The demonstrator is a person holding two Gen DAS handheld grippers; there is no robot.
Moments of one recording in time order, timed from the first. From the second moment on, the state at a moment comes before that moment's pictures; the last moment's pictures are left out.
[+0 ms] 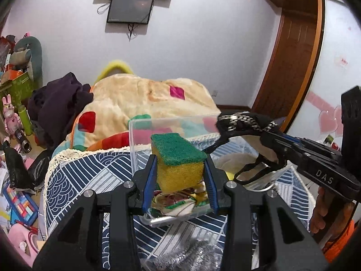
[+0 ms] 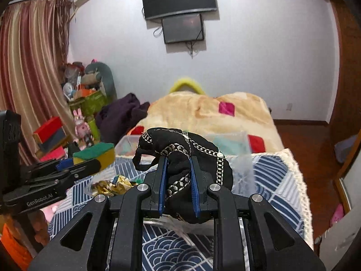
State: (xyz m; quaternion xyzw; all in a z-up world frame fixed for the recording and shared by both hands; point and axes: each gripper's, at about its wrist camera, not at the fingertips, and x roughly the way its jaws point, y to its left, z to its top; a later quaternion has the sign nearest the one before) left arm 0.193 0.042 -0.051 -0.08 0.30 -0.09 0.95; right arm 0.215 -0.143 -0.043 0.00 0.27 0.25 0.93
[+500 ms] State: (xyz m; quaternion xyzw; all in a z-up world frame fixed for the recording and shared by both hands) left arm 0.226 0.034 -0.086 -0.07 0.36 -0.09 0.92; right arm 0.232 -0.128 -0.072 -0.04 0.33 0.26 0.91
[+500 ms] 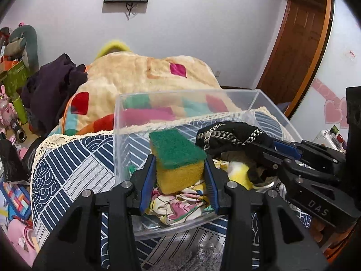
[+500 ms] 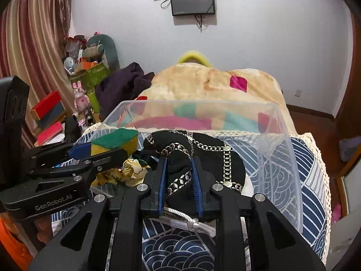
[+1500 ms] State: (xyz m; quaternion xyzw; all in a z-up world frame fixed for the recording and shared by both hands) left arm 0.130 0.038 -0.066 -0.05 0.33 -0.07 0.94; right arm 0.178 -0.199 -0.053 -0.03 0.29 0.20 0.94
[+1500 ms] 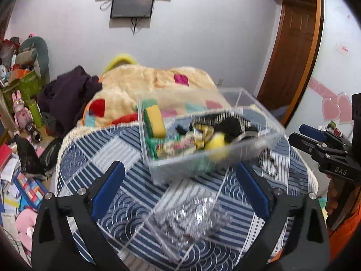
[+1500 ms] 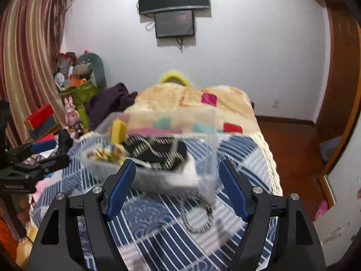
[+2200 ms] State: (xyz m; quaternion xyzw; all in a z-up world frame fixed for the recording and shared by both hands) left arm 0.132 0.009 -0.138 -0.07 0.44 -0.09 0.89; right arm 0.180 -0.208 -0.130 -0.07 0.37 0.18 0.91
